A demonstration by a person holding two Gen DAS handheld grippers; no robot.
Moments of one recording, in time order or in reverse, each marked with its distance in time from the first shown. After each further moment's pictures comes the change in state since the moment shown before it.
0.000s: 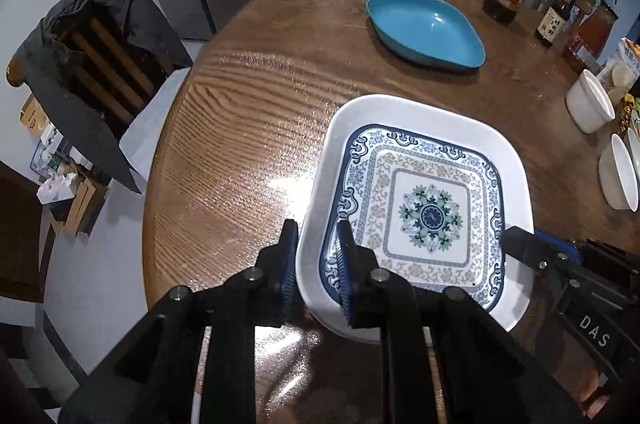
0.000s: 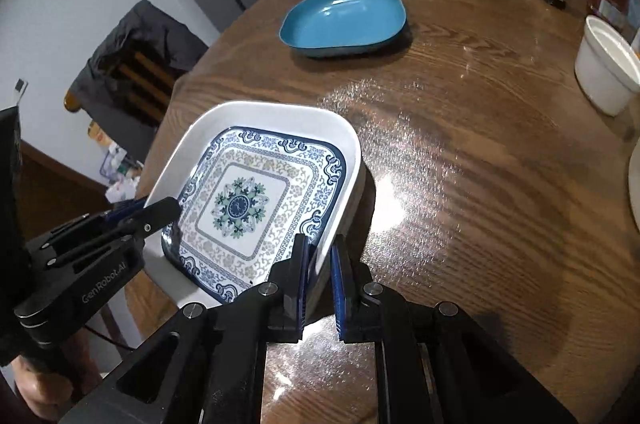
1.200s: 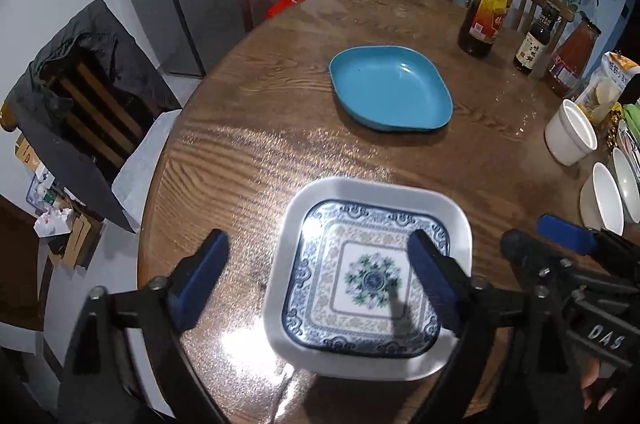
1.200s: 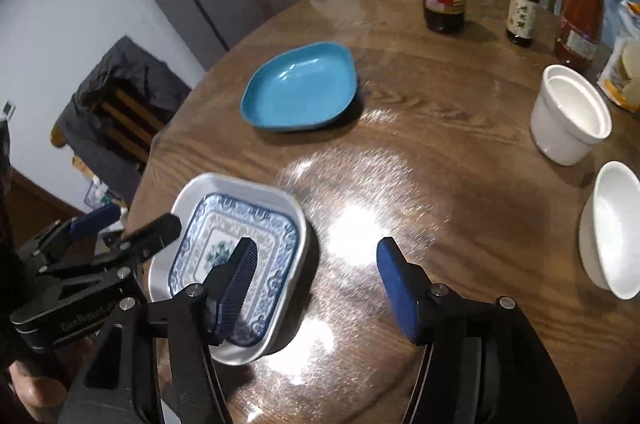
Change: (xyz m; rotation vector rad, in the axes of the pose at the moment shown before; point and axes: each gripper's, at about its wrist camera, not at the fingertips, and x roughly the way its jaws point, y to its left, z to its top) left arm -0.021 -0.030 0.044 0.045 -0.101 -0.021; right arm -0.036 -0.026 0.034 0.049 -0.107 -0.068
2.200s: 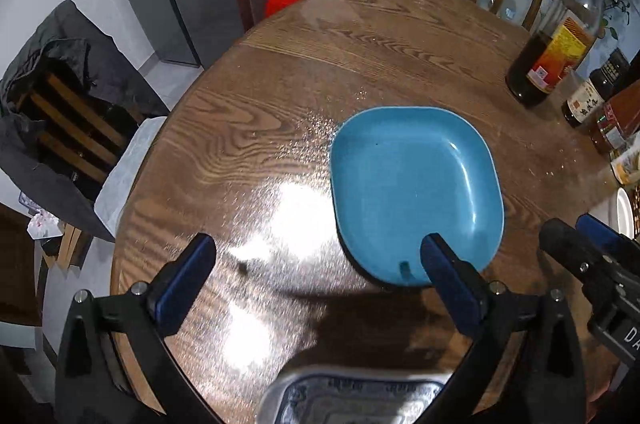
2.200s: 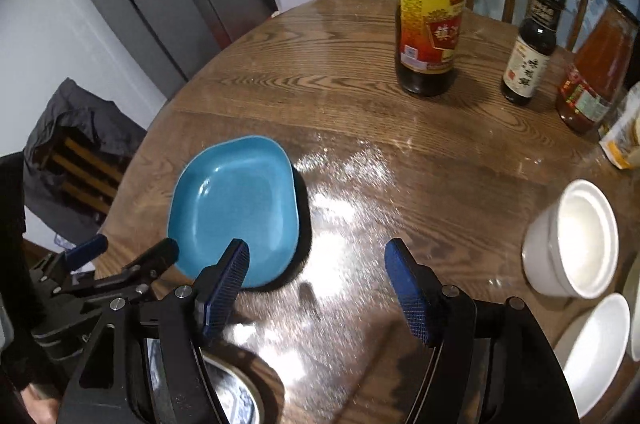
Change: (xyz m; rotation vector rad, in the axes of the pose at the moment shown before) left arm 0.089 -0.004 0.107 -0.047 0.087 0.006; right arm 0.057 -0.023 0.120 0.056 0.007 -0.117
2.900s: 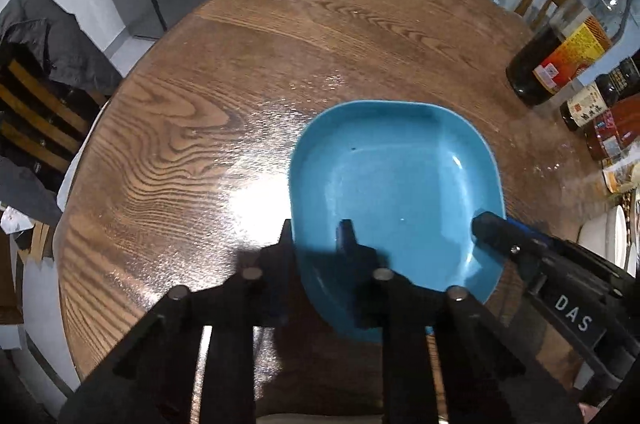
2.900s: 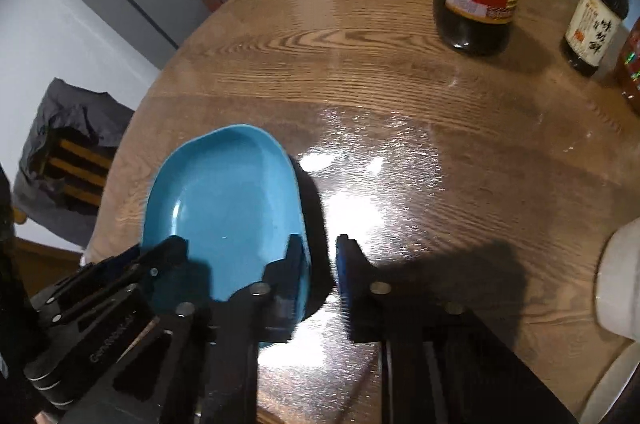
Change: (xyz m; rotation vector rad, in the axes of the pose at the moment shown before) left arm 0.043 -0.008 0.016 -0.009 0.091 -0.103; right arm 0.072 -0.003 0.015 0.049 0.140 0.081
